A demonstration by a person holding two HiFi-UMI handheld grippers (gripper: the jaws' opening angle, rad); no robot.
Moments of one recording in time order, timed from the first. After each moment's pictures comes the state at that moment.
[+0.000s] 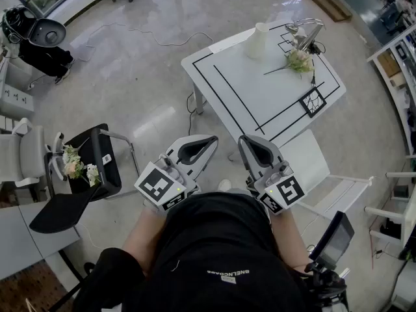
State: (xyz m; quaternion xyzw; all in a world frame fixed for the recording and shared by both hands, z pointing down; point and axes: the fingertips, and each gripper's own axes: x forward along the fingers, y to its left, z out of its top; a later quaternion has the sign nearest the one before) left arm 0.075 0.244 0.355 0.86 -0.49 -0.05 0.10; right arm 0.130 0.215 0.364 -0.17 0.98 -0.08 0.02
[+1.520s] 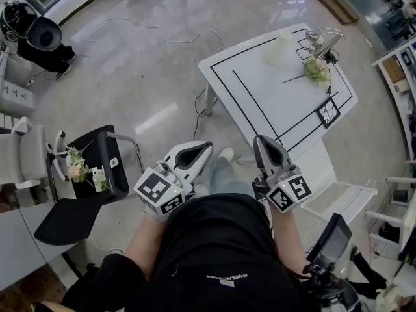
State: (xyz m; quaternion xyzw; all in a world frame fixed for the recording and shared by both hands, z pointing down) left arm -0.021 0.247 0.403 0.84 -0.51 -0.05 0.17; right arm 0.081 0.173 0.416 -0.24 0.95 -0.18 0.01
